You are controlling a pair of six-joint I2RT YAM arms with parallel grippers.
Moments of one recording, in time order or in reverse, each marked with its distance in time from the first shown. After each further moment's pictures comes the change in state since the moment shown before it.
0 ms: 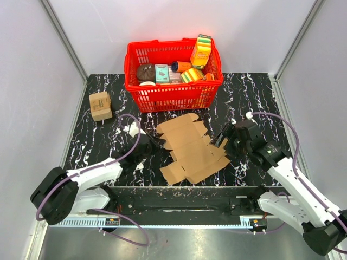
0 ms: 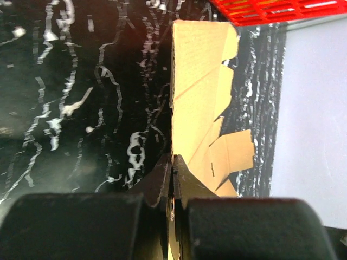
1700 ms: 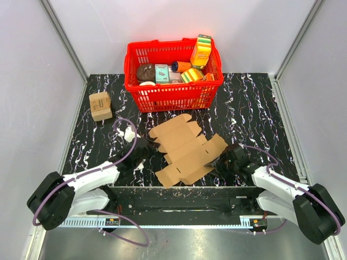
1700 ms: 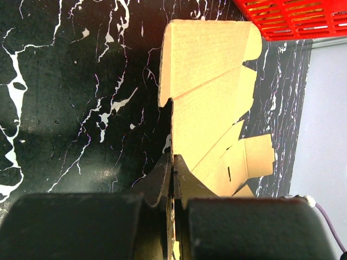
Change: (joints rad) left arm 0.005 -0.082 -0.074 -0.094 -0.093 -0.034; right arm -0.001 0.139 -0.635 0.637 -0.241 0.521
